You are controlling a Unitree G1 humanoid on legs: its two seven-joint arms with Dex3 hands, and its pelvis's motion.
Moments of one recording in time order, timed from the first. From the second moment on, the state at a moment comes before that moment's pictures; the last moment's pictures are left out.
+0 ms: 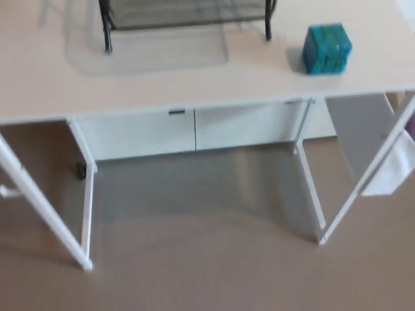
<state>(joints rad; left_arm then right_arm) 0.01 0.71 0.21 1.23 0.00 0.04 -0.32 0.00 -0.86 0.14 1.15 -0.33 -0.18 0.20</state>
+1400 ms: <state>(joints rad) 0.02 0.72 0.21 1.21 0.00 0.04 -0.30 0.00 -0.86 0.17 1.17 -0.38 -0.18 0.14</state>
